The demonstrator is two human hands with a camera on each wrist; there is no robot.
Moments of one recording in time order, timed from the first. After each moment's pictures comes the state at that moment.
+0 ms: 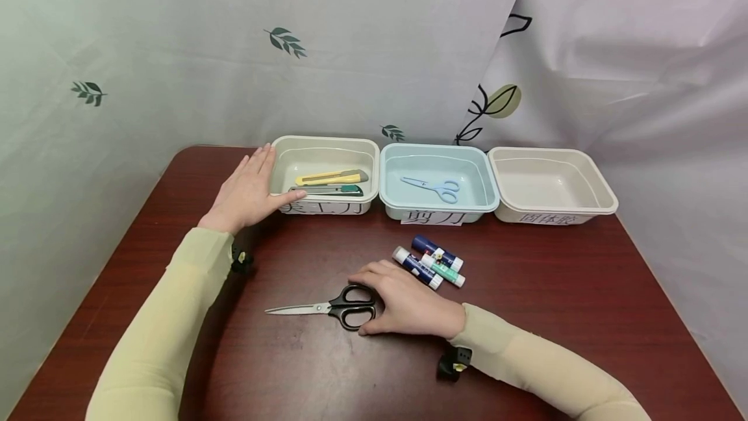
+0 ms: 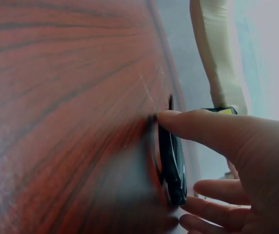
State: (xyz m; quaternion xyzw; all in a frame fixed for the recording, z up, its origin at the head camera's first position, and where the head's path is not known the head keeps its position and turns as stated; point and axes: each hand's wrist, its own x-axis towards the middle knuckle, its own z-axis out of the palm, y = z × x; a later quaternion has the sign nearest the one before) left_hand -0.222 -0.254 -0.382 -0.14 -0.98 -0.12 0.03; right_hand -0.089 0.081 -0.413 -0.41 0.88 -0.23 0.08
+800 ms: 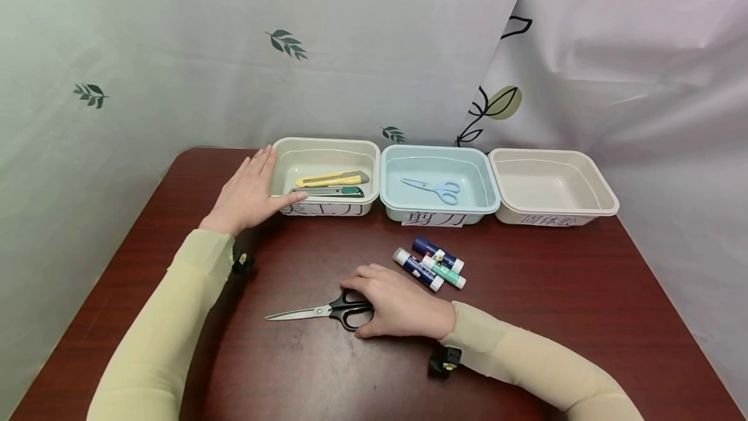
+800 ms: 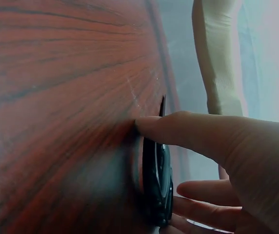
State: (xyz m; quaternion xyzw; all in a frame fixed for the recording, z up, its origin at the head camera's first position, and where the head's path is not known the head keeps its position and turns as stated) left_hand -0.222 -0.254 -0.382 -0.14 -0.98 -0.12 0.02; right_hand -0.091 0.065 -0.406 -0.46 0.87 -0.16 0.06
